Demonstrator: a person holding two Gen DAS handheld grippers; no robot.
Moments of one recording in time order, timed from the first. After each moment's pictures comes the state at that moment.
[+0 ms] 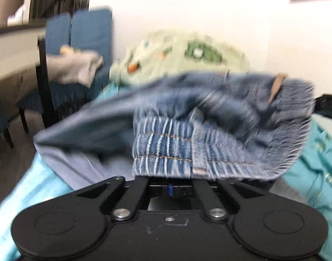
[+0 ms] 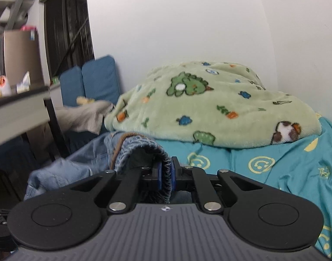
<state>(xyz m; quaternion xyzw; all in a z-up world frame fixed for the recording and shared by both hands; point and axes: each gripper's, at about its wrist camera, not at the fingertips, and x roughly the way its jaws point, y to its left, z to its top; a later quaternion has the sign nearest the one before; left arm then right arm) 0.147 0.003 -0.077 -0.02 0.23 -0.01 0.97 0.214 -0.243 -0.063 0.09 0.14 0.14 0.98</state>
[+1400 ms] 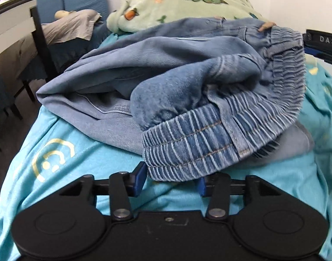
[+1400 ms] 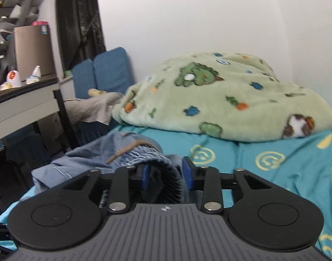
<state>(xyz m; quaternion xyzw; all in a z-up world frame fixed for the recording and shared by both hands) 0.150 -0.010 -0.119 0.01 0.40 0.03 0.92 0.231 -0.259 -0.092 0.08 0.16 0.20 0.96</state>
